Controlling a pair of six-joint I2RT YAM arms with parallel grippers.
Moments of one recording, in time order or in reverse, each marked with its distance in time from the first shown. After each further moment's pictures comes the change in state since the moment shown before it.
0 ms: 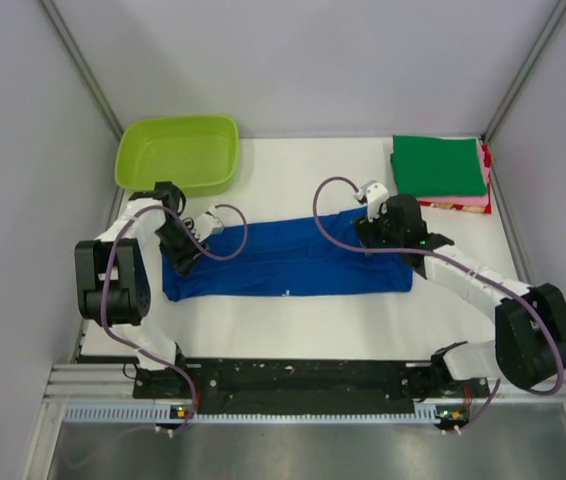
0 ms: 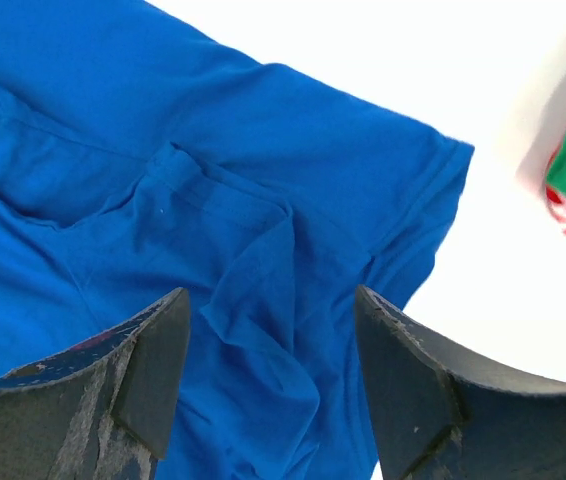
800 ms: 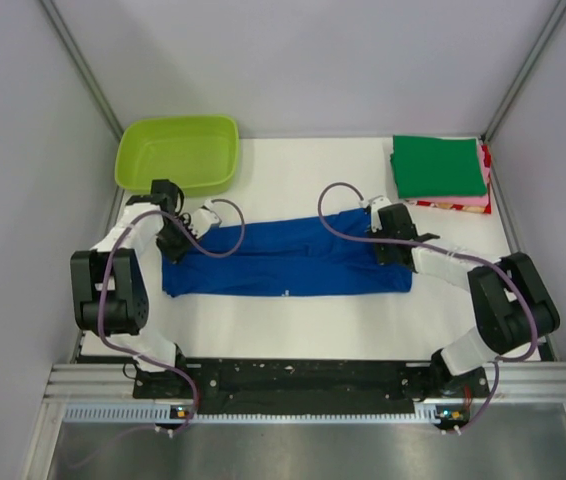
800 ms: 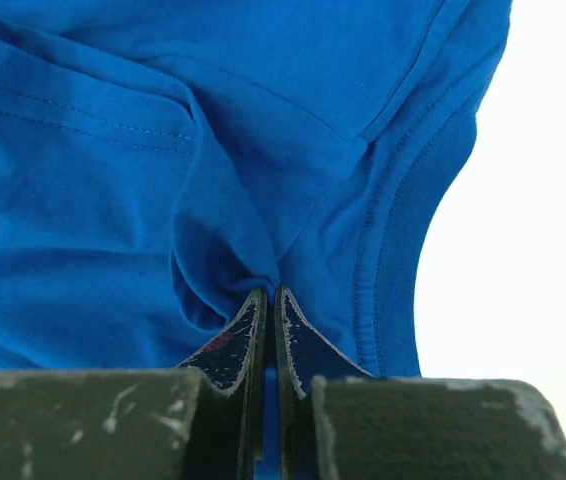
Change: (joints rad) left arm -0.002 -0.046 -0.065 0.125 -0.070 -0.025; right arm -0.049 0.169 -0.005 -0.072 0.135 0.205
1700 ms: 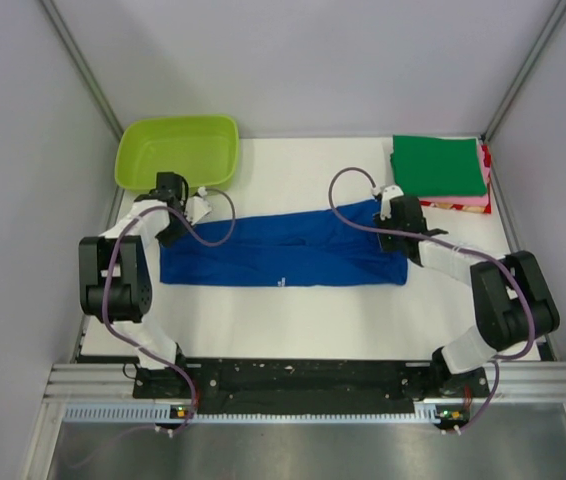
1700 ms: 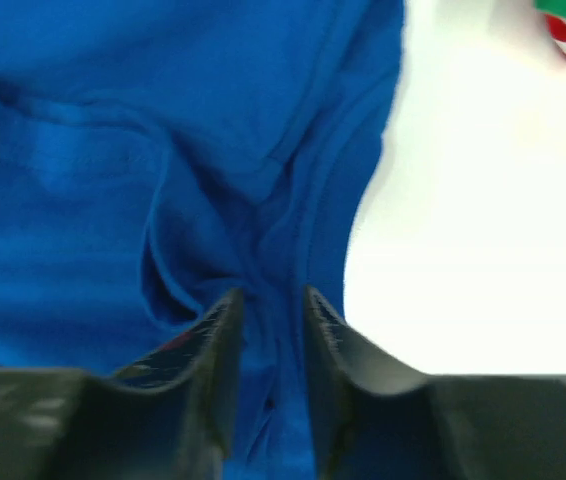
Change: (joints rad) left arm -0.019 0.086 0.026 0.262 -0.311 -0.040; right arm -0.080 0.023 0.017 0.093 -0.055 0.005
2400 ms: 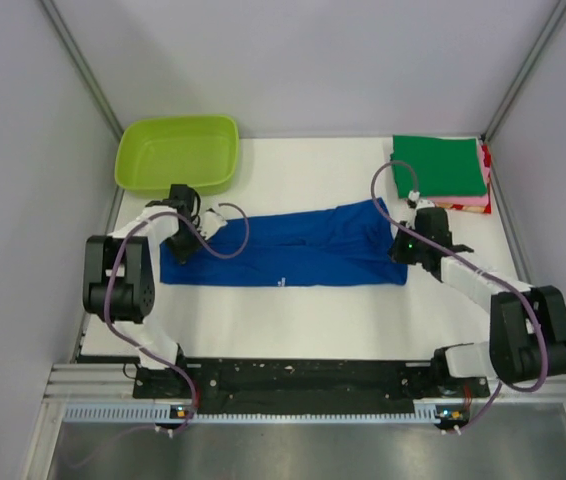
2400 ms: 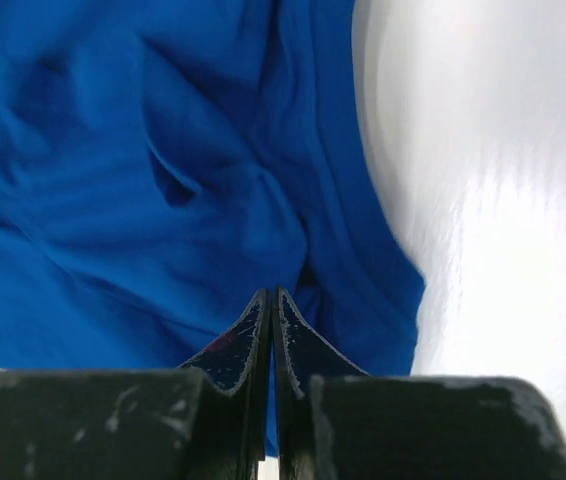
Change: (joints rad) left arm -0.078 -0.043 -0.068 -0.069 0.125 -0.077; right arm -0.129 -0.231 -0.119 -0.065 -0.183 0.354
